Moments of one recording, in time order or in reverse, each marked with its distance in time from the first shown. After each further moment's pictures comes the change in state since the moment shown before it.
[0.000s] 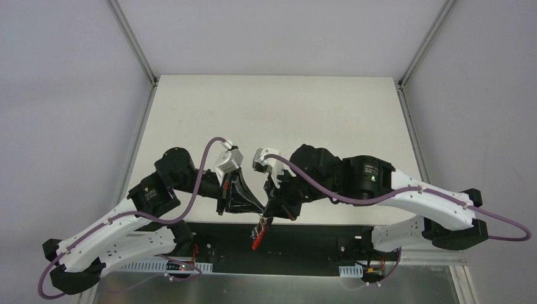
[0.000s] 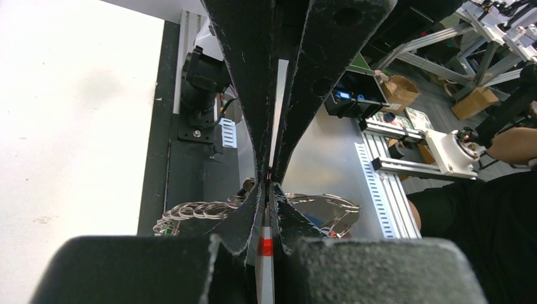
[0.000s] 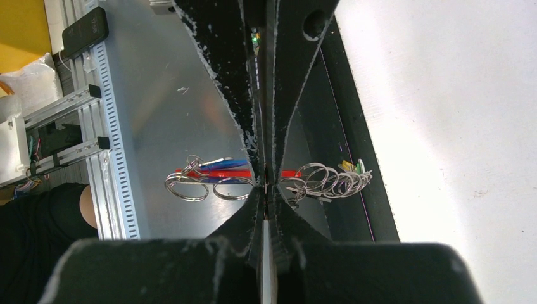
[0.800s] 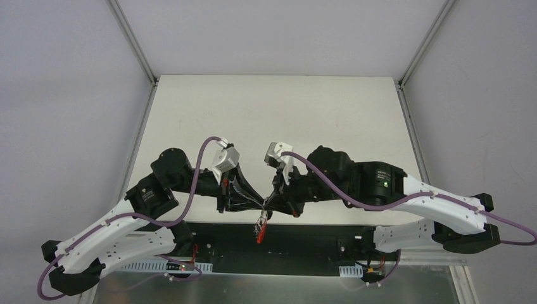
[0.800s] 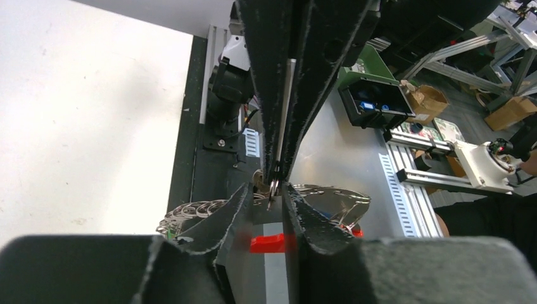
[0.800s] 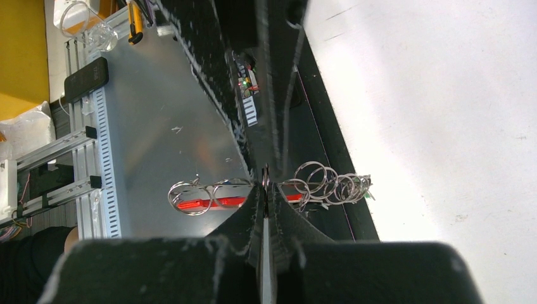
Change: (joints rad) left arm 0.000 -0.019 0.006 0.005 -0.077 0.056; right arm -0.002 -0.110 -0.124 0.163 0.084 0.011
